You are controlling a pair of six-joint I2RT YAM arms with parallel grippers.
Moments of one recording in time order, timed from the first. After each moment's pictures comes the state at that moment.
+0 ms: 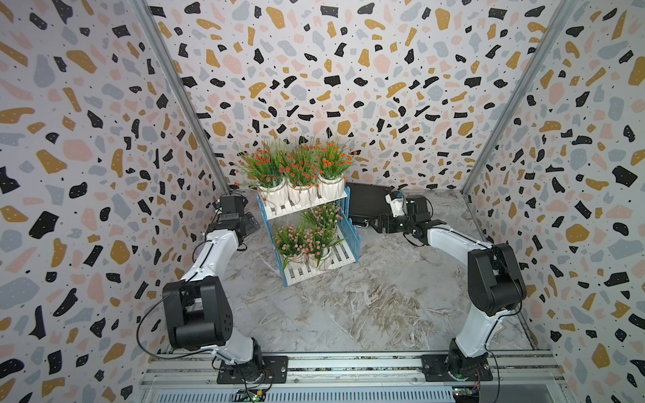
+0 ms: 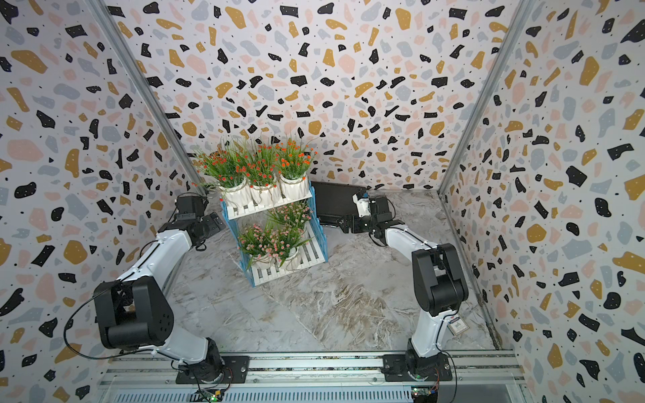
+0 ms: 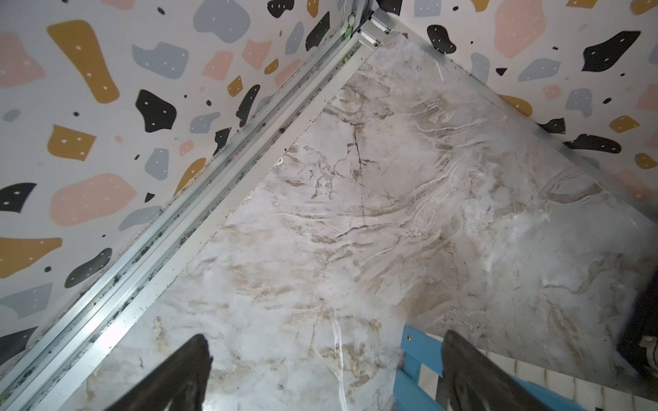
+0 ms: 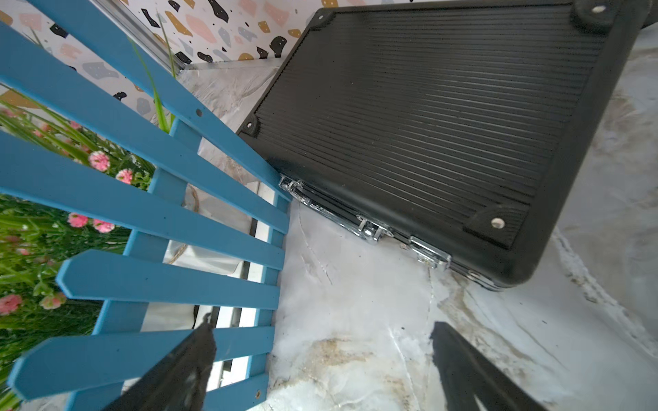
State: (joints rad) left arm 0.14 1.57 1.20 -0.50 -0.24 -0.47; right arm 0.30 1.82 1.23 -0.06 -0.46 0.20
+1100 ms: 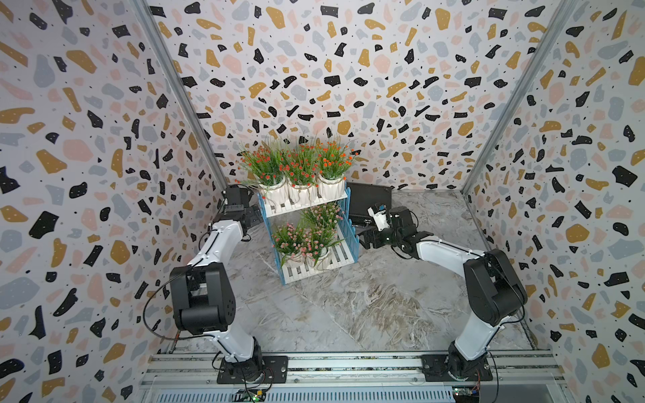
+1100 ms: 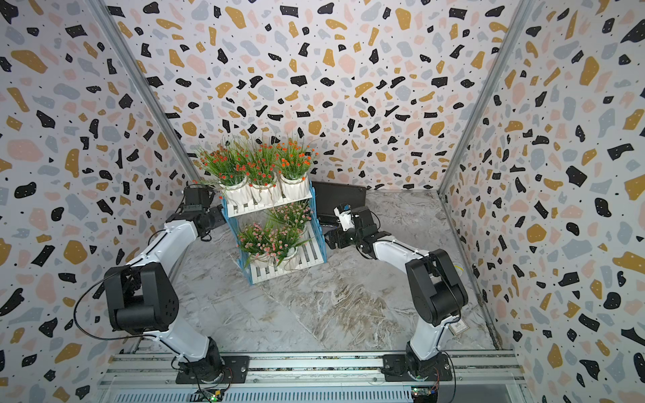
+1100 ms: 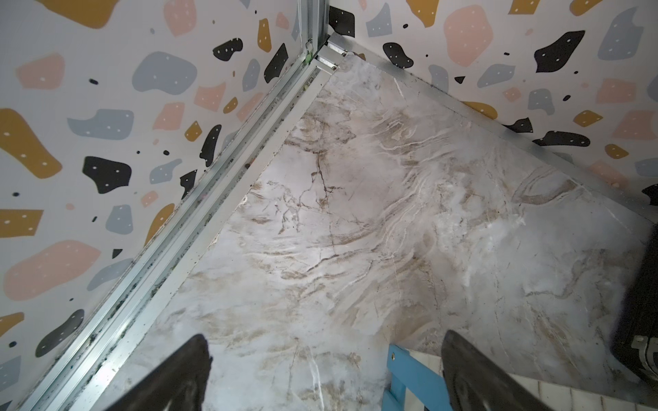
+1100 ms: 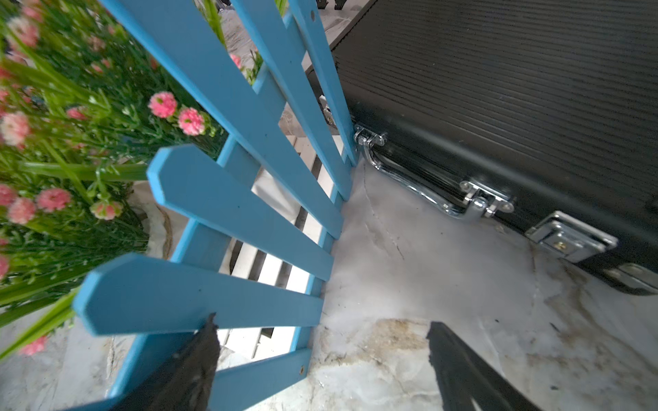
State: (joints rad) left arm 0.09 1.66 1.30 -0.46 -0.22 -0.38; right arm 0.47 1.74 1.10 0.00 -0.38 0.14
